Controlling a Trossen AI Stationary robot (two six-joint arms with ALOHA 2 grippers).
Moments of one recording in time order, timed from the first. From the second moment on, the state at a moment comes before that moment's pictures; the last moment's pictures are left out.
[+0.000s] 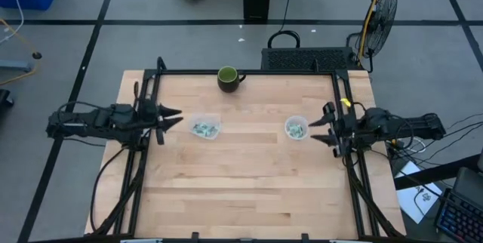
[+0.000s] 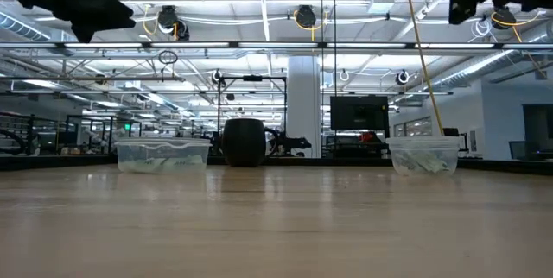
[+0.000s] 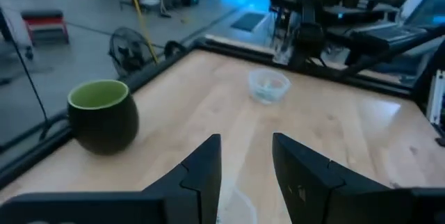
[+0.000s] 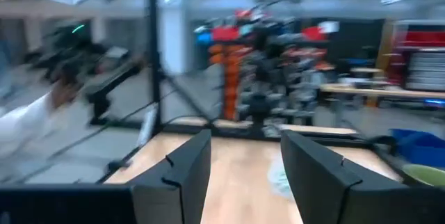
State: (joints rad) left arm -0.07 0.30 0.45 -0.39 -0.32 -0.22; right arm 0.09 0.21 0.26 0.09 -0.06 -0.01
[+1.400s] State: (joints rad) left arm -0.06 0.00 0.07 0.09 -0.16 -0.03; right arm 0.08 0.00 0.02 0.37 -0.02 0.06
